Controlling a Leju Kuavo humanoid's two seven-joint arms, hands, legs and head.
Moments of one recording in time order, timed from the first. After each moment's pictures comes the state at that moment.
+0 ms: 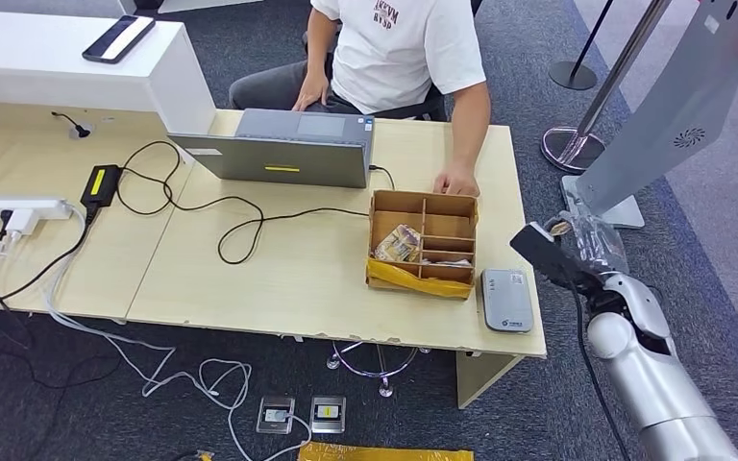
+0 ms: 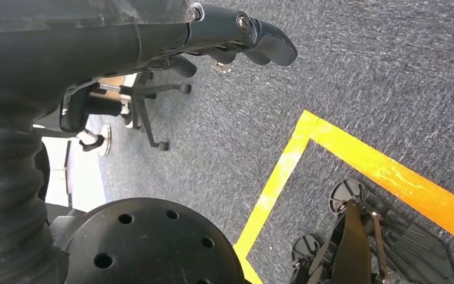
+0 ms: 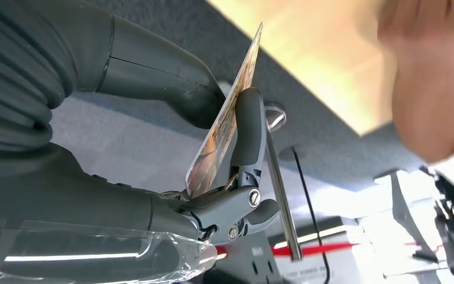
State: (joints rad) left arm -0.17 0.01 -0.93 -0.22 1.29 0.61 0.09; right arm -0.58 -0.38 0.34 -1.09 0.81 -0.02 0.02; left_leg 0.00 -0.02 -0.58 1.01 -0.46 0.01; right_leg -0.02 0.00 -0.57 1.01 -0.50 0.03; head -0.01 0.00
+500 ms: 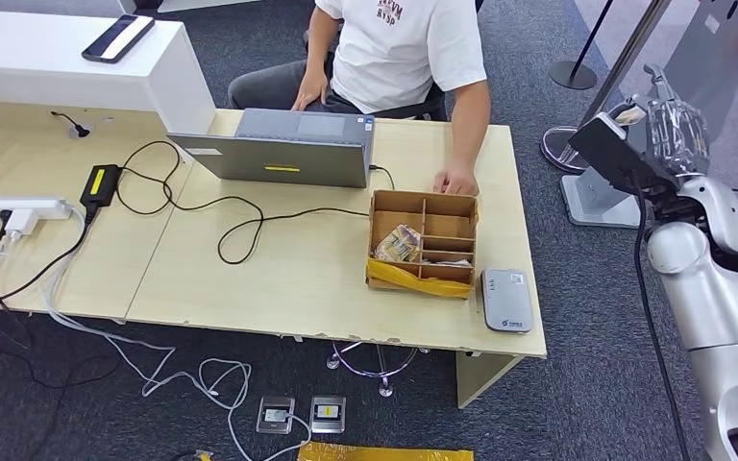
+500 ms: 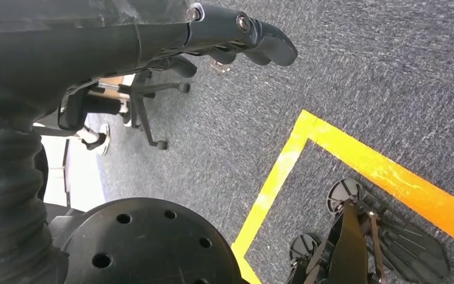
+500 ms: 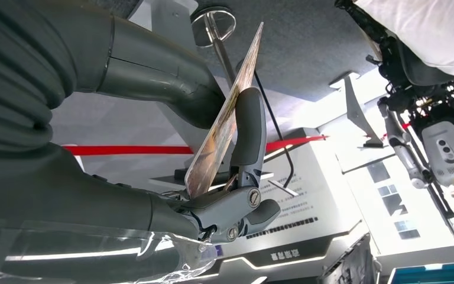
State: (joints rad) left arm -0.17 0.01 -0.93 -0.22 1.29 0.61 0.07; right arm -0.86 -0.43 0.31 -1.07 0.82 -0.03 -0.04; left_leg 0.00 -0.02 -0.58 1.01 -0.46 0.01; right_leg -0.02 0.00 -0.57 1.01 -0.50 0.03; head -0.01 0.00
